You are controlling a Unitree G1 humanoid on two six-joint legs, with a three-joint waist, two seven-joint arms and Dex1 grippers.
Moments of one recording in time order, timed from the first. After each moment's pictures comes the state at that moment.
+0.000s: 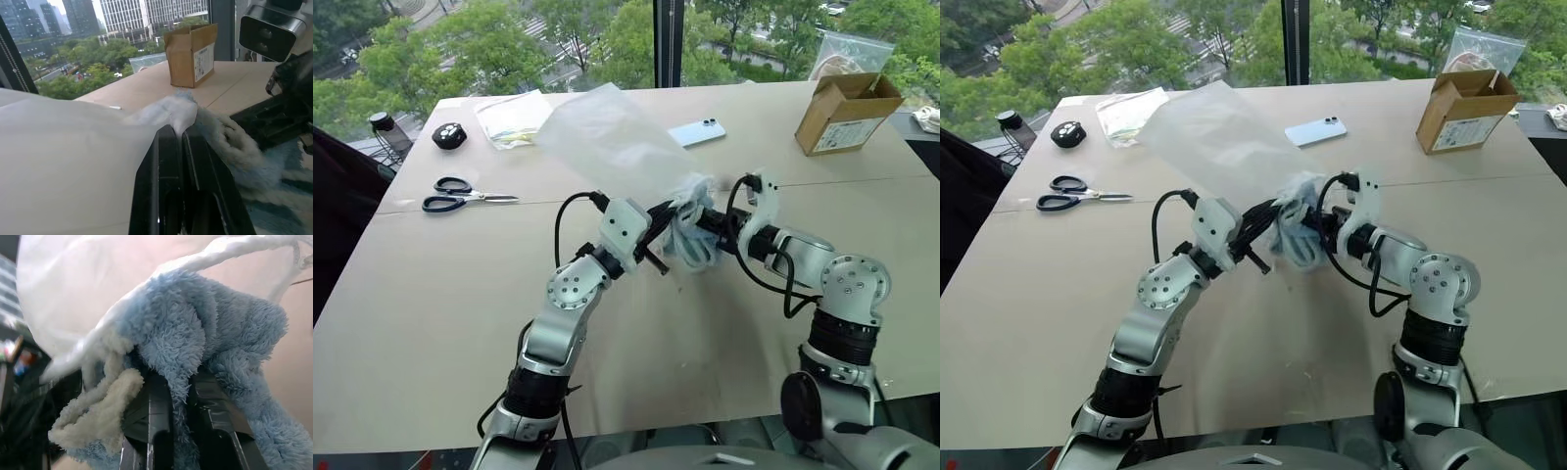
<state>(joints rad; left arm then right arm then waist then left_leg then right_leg) -0.27 0.23 -0.17 -0.27 -0.10 0.14 -0.50 -0.52 -0.10 -0.22 -0.31 0.82 1.35 0.13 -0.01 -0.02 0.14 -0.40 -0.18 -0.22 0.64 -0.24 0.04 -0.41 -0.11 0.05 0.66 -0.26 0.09</state>
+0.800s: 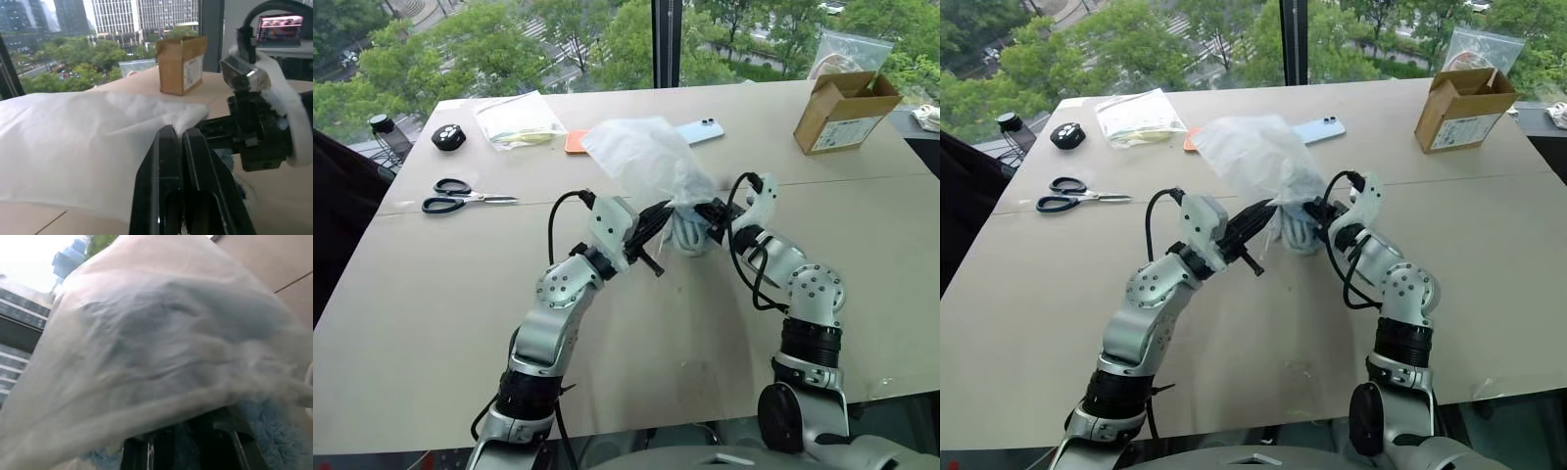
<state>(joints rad) -0.26 0.24 -0.10 -0.29 -0.25 0.23 -0.54 -0.53 0.15 -0.34 -0.12 0.84 1.02 -0.09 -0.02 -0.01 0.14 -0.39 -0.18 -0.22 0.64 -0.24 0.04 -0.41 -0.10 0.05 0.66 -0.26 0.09</state>
